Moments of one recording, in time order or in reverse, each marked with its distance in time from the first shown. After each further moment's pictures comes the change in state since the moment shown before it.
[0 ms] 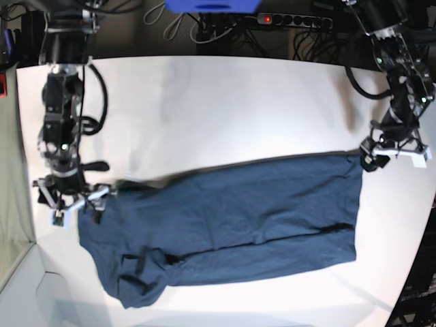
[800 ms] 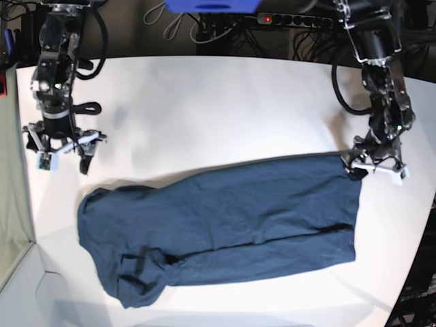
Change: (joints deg) left arm -11.6 -1.2 11.4 -21.4 11.2 -0.5 -11.0; right arm -18.2 -2.0 7.3 12.2 0.1 0.4 0.2
